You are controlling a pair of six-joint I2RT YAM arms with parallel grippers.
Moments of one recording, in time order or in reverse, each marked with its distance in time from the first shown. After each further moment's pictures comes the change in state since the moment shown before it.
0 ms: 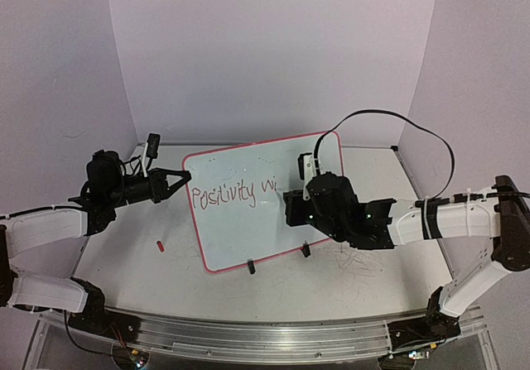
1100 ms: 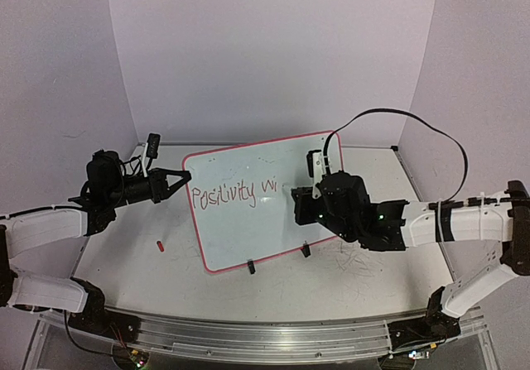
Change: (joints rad) left arm 0.000 0.000 0.000 0.001 0.000 0.001; right arm -0.002 -0.086 -0.051 0.008 0.021 -0.060
